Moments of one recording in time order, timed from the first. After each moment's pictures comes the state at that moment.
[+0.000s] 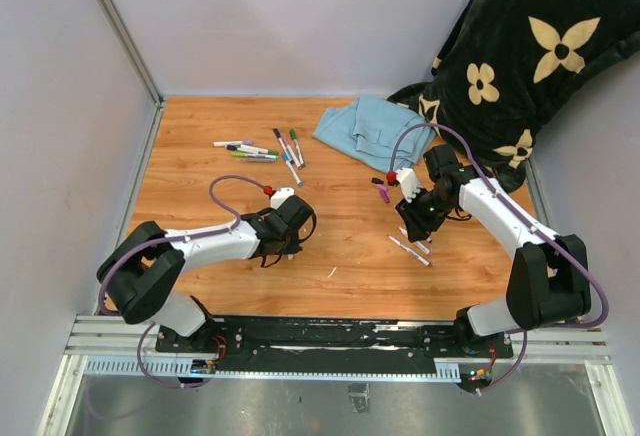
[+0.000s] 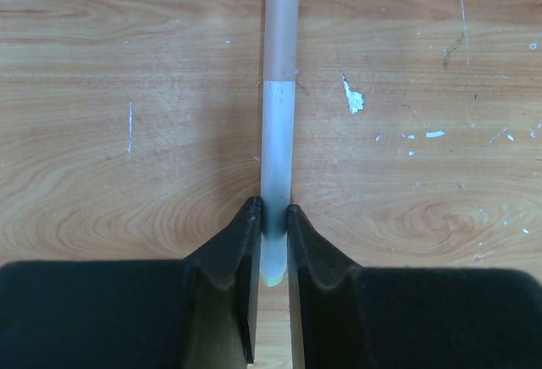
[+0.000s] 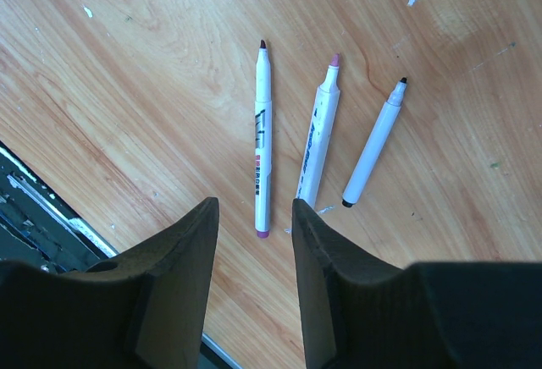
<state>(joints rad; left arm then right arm) -0.80 1.48 0.71 -0.30 -0.36 -0.78 0.26 1.43 1.01 -0.91 -0.37 -0.56</state>
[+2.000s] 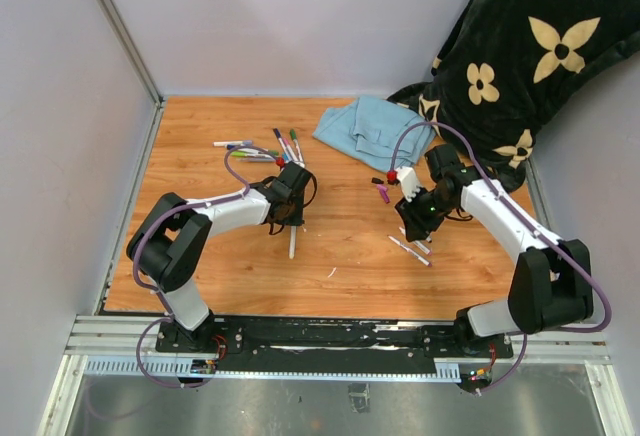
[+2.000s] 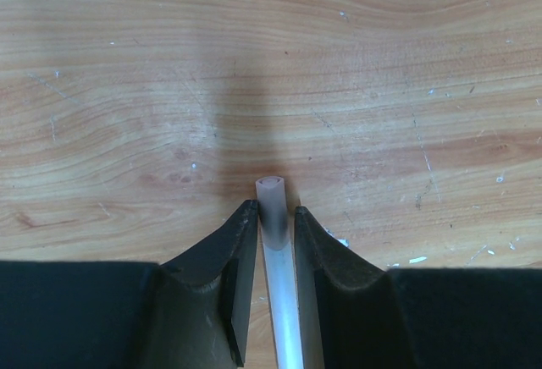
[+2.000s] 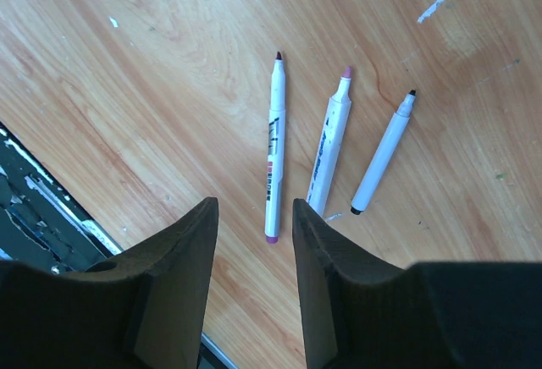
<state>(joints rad) -0.63 1.70 0.96 -0.29 -0.24 -0.48 0.26 1.42 1.01 -0.91 -0.40 -0.56</state>
